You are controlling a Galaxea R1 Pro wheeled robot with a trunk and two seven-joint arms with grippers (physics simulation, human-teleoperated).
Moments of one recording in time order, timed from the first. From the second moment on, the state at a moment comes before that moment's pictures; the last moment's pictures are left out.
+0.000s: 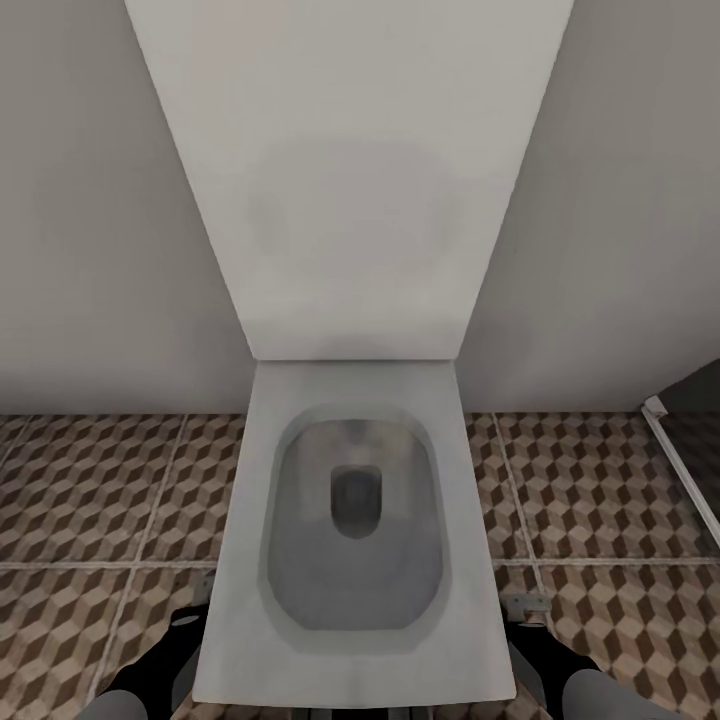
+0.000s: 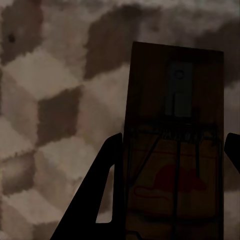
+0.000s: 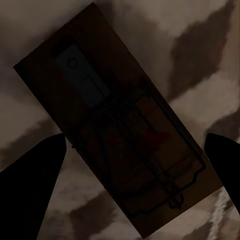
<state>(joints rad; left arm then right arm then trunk) -0.53 0.07 -0.14 -0.41 0.28 0.13 0.28 -0.63 -0.05 -0.01 -0.15 0.02 0.16 -0.16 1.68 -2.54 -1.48</state>
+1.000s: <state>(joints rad) -0.53 0.07 -0.14 -0.38 0.29 0.13 0.15 -0.63 -0.05 -0.01 -0.15 0.02 0.16 -0.16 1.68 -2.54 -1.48</state>
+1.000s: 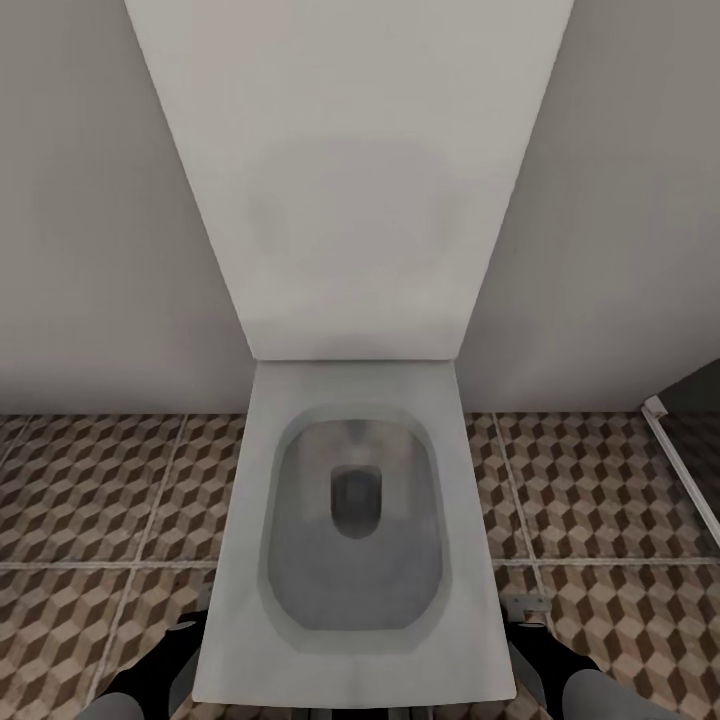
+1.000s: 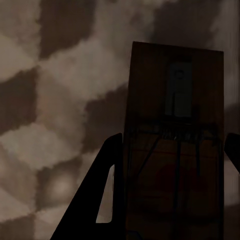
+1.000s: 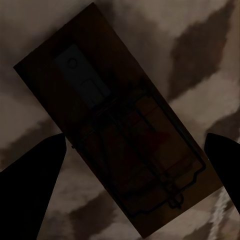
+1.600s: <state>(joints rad) -0.53 0.08 -0.14 -0.38 0.30 0.13 0.10 -0.63 -0.05 -0.01 -0.15 0.02 0.16 -0.16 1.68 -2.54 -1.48</state>
